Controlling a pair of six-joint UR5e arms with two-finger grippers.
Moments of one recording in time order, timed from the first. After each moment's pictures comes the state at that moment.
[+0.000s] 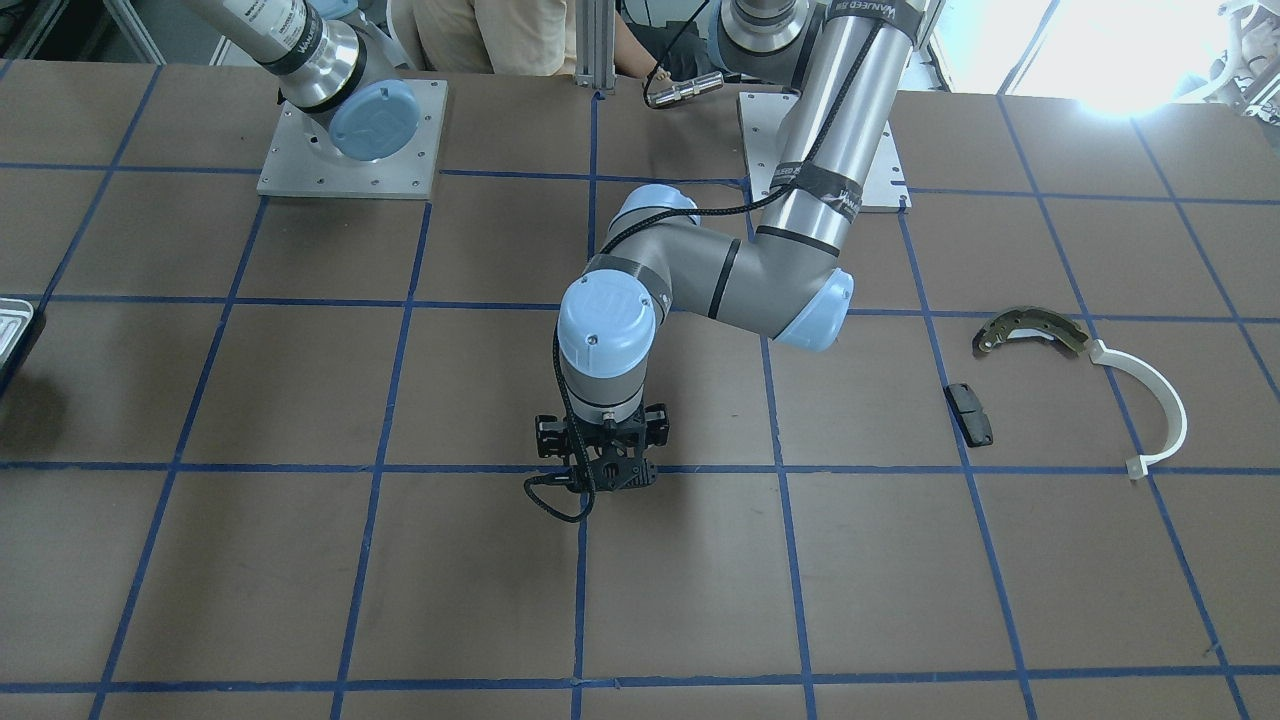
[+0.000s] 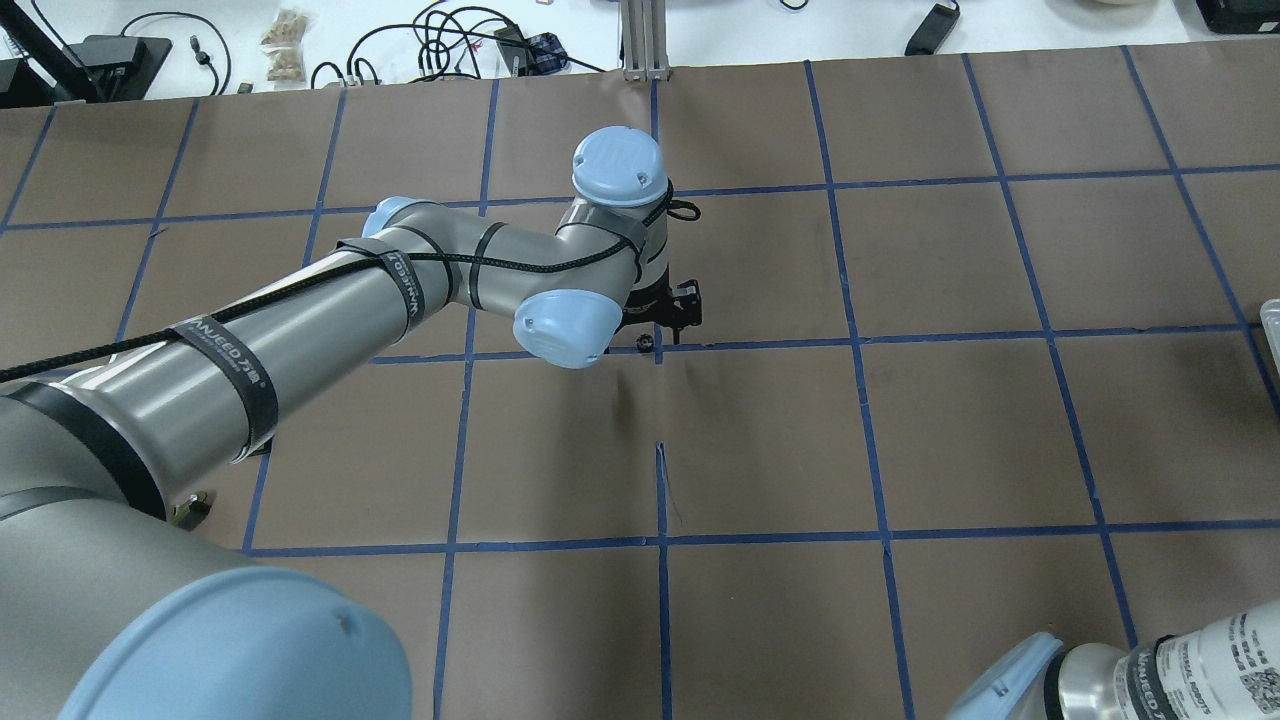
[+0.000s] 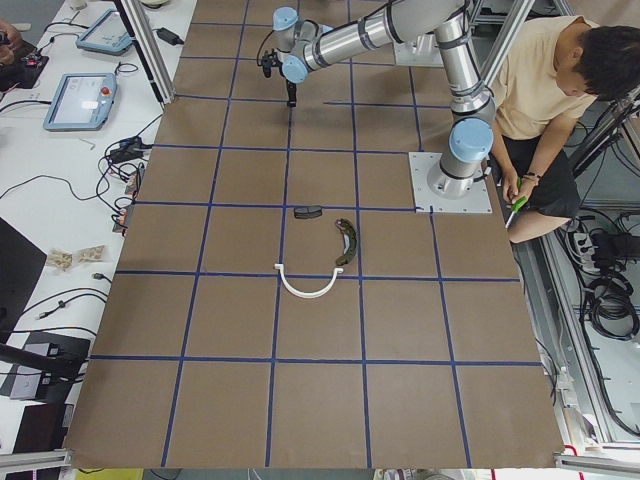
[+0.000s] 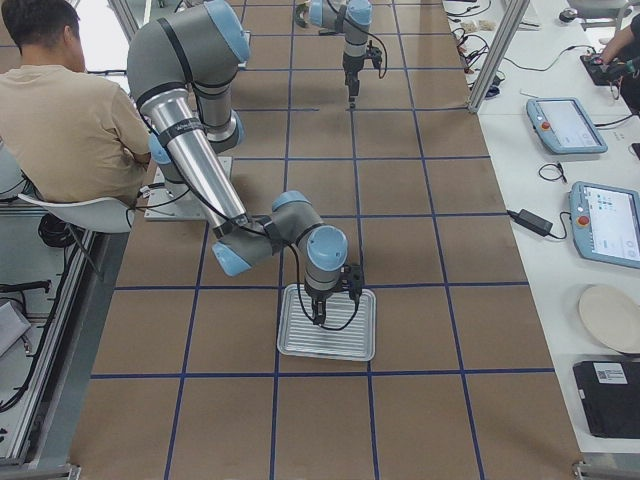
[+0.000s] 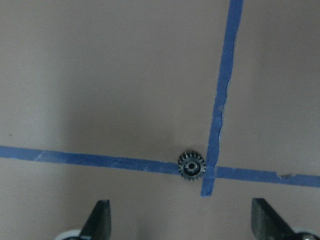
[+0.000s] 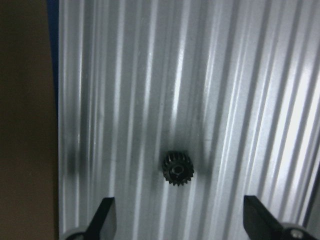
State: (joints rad) left arm -1.94 -2.14 -1.63 -0.96 1.56 -0.48; right arm 0.57 -1.10 1.79 -2.24 -1.64 -1.02
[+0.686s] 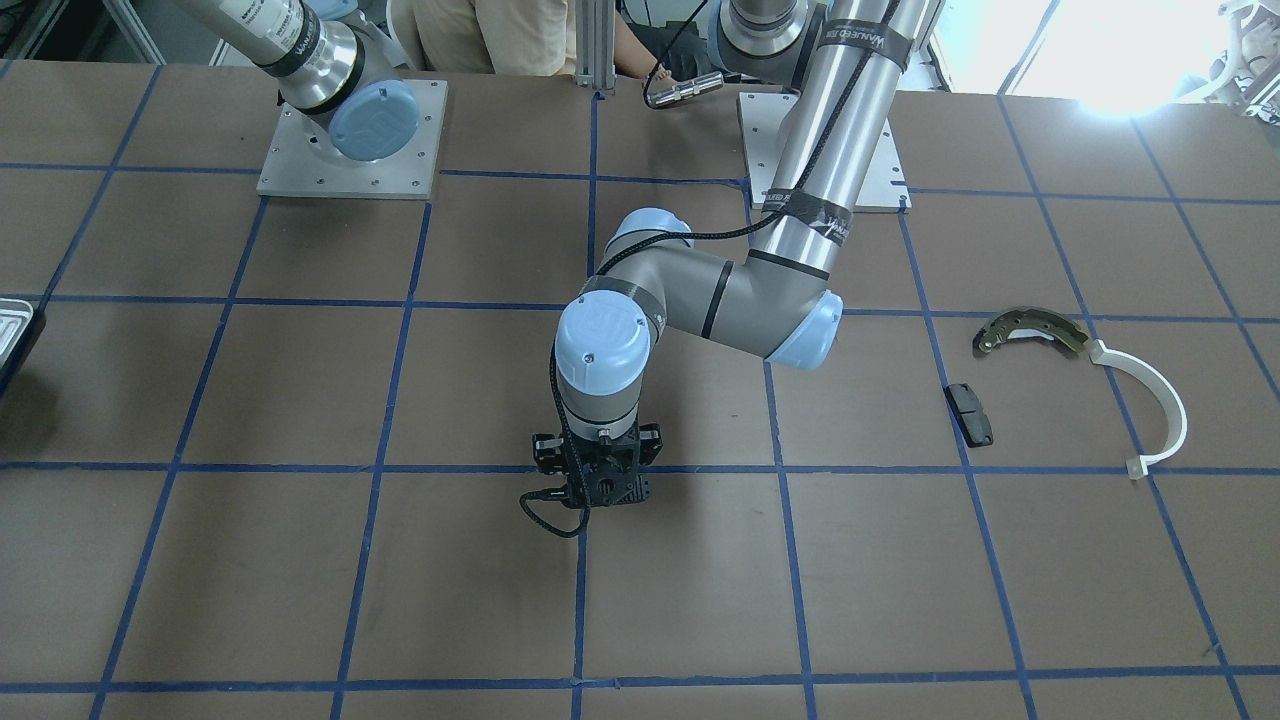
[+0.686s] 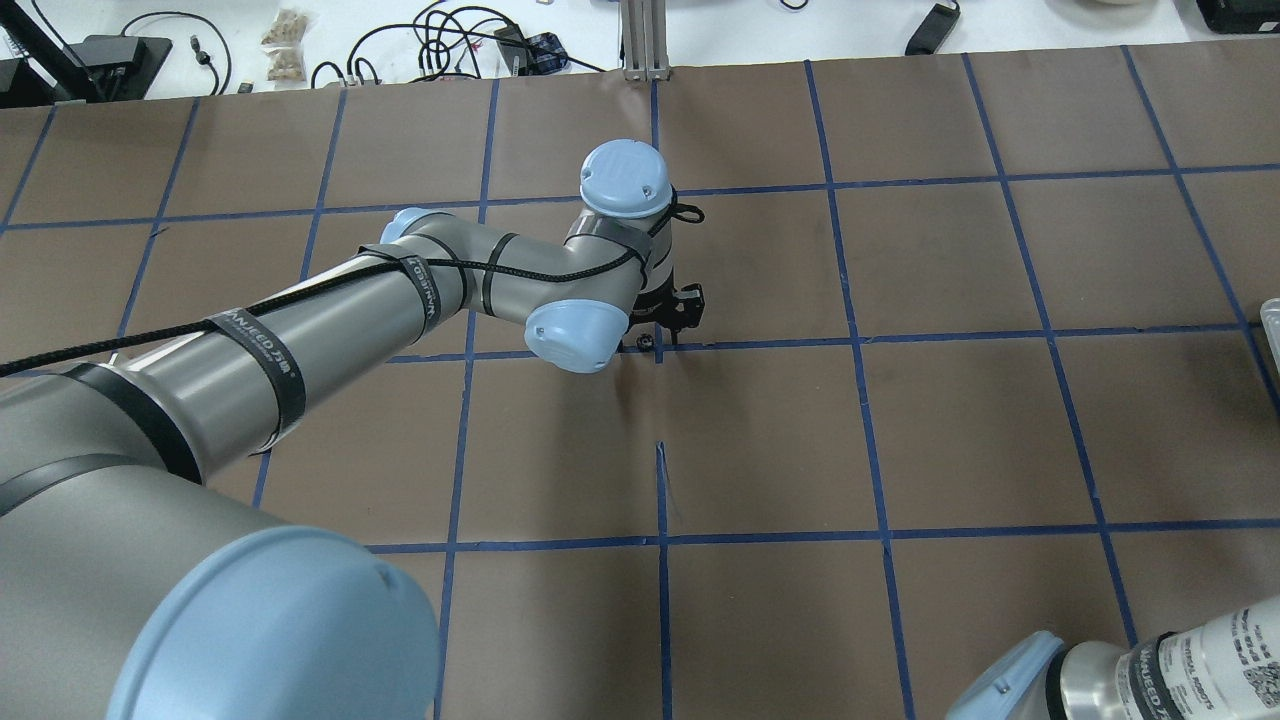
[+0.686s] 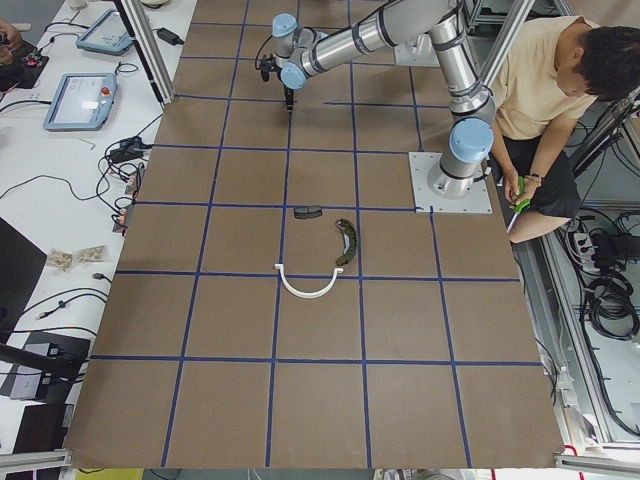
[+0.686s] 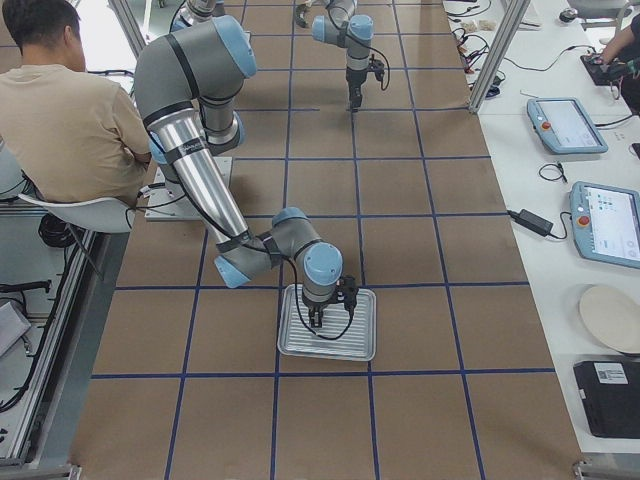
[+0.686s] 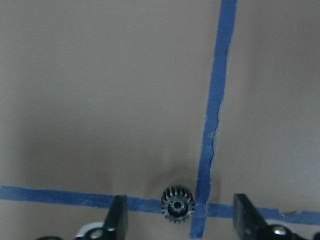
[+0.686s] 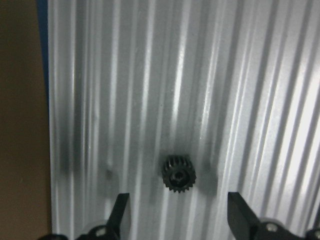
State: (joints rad) left arm -1.94 -2.18 -1.63 -0.90 1.56 -0.47; right arm 0.56 -1.09 1.79 -2.25 -1.64 -1.01
